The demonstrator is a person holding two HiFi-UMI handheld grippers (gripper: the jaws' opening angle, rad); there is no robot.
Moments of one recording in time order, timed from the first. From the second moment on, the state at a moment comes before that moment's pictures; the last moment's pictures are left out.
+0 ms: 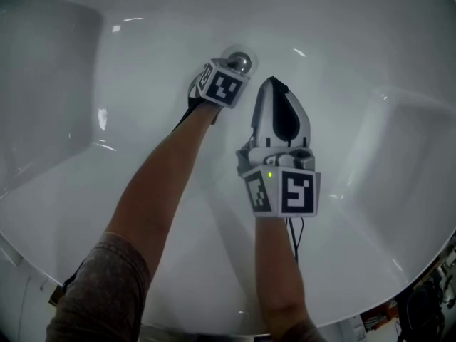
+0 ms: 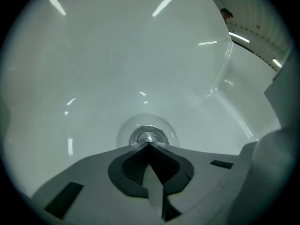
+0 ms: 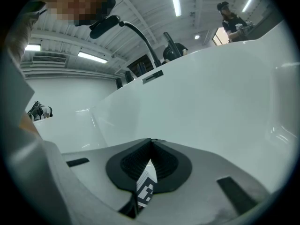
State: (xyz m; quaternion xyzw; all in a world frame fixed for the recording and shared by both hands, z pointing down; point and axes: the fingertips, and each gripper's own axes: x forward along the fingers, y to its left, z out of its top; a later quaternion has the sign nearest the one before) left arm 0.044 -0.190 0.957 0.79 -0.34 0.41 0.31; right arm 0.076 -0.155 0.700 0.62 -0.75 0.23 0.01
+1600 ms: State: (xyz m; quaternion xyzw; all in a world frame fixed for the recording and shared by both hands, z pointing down) left arm 0.029 -0.165 0.812 0.77 -0.39 0.36 0.36; right arm 0.085 -0.126 0.600 0.61 -0.76 0.22 0.03
